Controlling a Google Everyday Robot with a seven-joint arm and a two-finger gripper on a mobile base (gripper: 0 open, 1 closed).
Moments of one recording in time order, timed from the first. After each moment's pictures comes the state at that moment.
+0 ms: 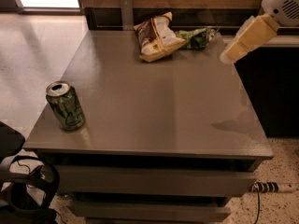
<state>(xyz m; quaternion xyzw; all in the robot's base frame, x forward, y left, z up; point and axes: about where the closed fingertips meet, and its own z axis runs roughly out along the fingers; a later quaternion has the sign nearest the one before) 0.553 -0.207 1.030 -0.47 0.80 -0.04 0.37</state>
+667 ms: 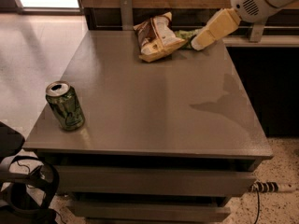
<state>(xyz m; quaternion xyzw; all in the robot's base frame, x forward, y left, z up) 0.617 -0.169 1.021 -0.42 0.80 -0.01 0.42</state>
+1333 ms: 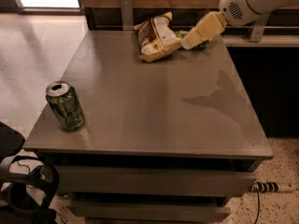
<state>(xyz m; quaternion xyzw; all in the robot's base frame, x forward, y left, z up) 0.638 -0.157 1.005 -0.39 0.82 0.02 0.43</state>
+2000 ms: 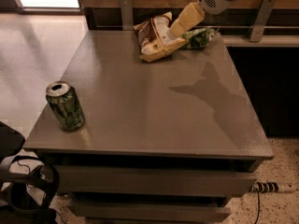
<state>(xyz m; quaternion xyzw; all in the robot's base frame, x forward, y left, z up) 0.687 -0.128 1.010 -0.40 0.82 -0.04 0.41</state>
